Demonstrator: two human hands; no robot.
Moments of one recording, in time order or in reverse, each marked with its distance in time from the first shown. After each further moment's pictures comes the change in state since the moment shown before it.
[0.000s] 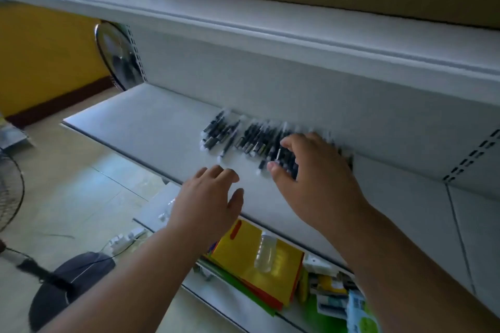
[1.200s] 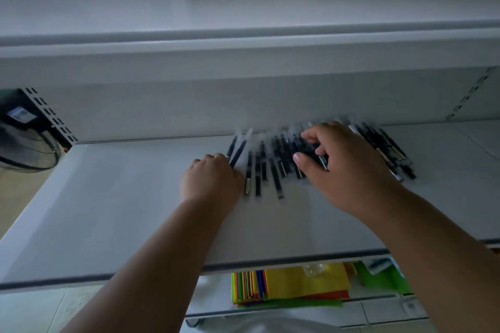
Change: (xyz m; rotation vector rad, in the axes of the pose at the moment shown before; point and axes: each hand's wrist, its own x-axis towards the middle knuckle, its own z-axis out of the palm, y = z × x) left_hand 0.206 -0.155 0.024 0.055 -0.237 0.191; right_hand 0.109 -0.081 0.101 -0.143 0.215 0.420
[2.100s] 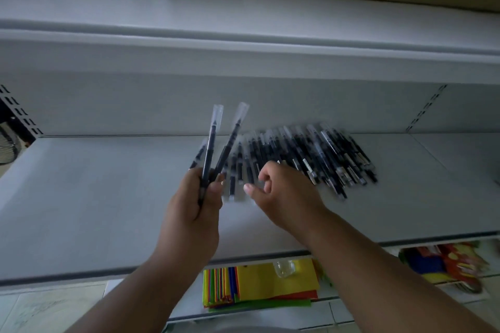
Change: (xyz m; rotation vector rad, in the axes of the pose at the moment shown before) left_hand -0.089 0.005 -0.008 -1.187 0.151 0.167; right_hand -0.017 -0.010 0.048 0.031 -0.223 0.186
